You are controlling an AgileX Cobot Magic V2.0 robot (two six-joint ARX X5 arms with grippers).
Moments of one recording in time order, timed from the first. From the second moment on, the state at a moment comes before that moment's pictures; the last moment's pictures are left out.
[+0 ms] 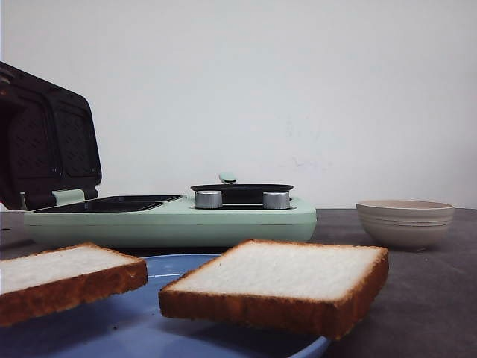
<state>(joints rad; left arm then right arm) -0.04 1.42 0.87 -1.00 0.61 0.03 0.20 0.25 0.48 -0.35 -0.34 0.26</state>
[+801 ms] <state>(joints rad) -0.13 1.57 0.85 -0.95 0.69 0.11 0.20 0.25 0.48 -0.36 -0.34 0.26</state>
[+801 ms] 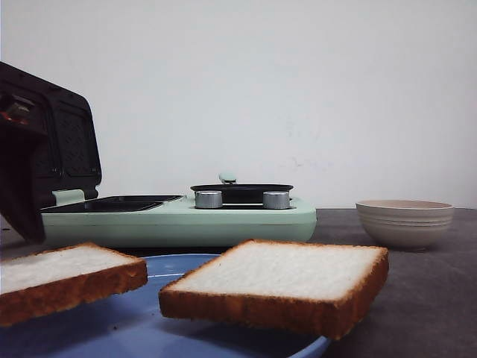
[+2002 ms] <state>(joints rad) -0.16 1.41 1.08 -1.08 0.76 0.11 0.21 0.25 0.48 -0.37 -0.34 0.26</state>
